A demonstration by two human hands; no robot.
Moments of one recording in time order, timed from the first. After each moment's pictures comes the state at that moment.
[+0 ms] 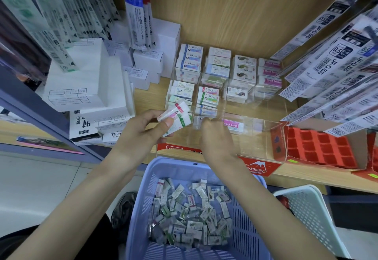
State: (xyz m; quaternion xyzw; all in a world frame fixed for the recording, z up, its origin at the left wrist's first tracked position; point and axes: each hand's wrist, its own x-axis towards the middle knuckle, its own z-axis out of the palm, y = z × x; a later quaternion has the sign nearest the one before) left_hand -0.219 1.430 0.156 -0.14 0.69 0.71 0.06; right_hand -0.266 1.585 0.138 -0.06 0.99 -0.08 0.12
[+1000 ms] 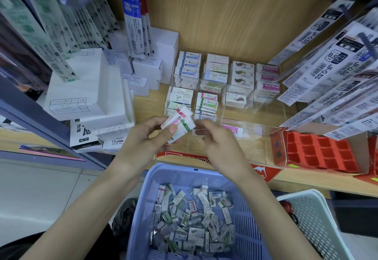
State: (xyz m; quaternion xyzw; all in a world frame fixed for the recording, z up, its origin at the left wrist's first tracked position) left_hand -0.218 1.438 0.163 -0.15 0.65 0.74 0.09; right_hand -0.254 1.603 0.154 -0.10 0.88 -0.44 0.14
